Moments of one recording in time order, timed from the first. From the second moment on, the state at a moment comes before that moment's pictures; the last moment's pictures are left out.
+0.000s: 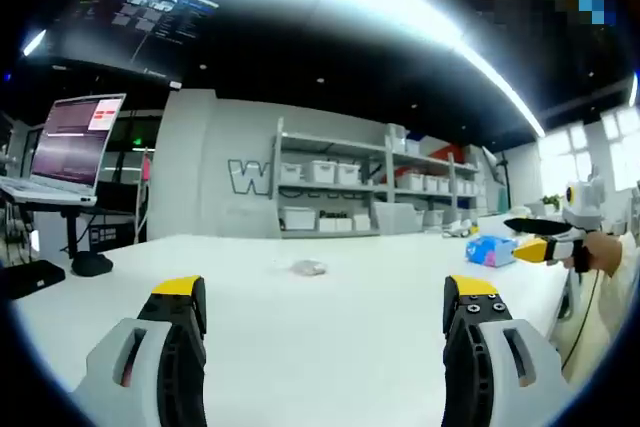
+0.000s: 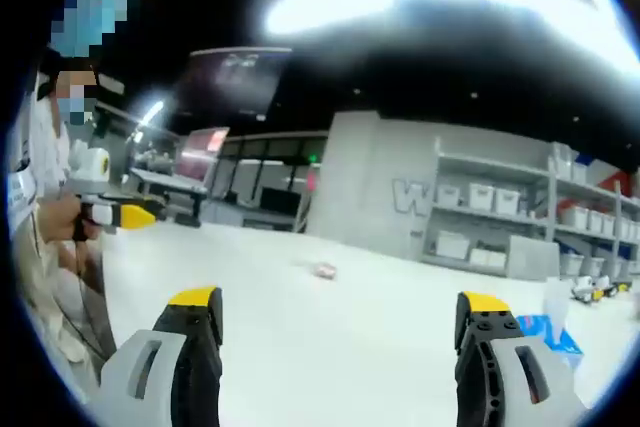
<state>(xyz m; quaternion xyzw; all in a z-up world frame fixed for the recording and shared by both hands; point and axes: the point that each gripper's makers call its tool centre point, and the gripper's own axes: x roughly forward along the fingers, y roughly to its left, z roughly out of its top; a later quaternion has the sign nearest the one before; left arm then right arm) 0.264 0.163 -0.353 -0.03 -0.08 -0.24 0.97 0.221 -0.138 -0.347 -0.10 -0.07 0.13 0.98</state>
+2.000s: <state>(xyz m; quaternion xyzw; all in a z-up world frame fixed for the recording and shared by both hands) 0.265 0.163 -0.359 -0.04 -0.07 -0.25 0.96 0.255 -0.126 -0.357 -0.35 -0.02 0.13 0.93</state>
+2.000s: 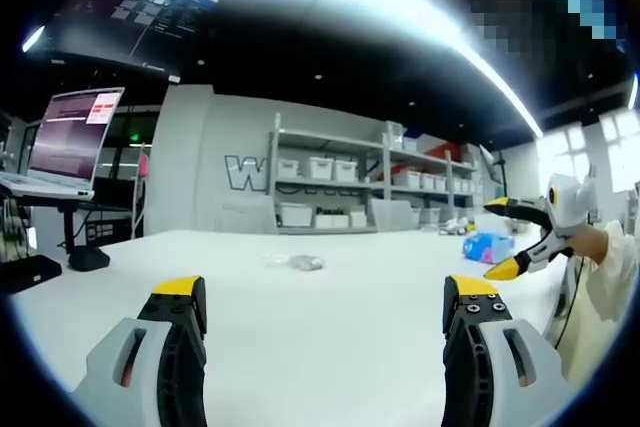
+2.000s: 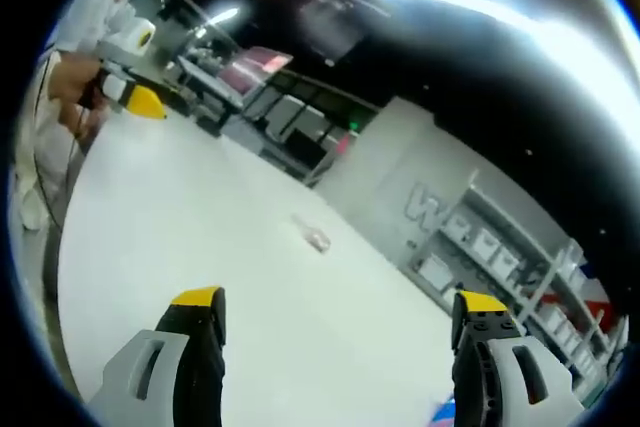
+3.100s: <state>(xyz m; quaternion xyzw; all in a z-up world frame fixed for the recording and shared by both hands) 0.265 0.166 -0.359 -0.04 -0.07 -0.25 0.96 0.272 -0.119 -0.360 -0.36 -0.02 0.15 0.92</state>
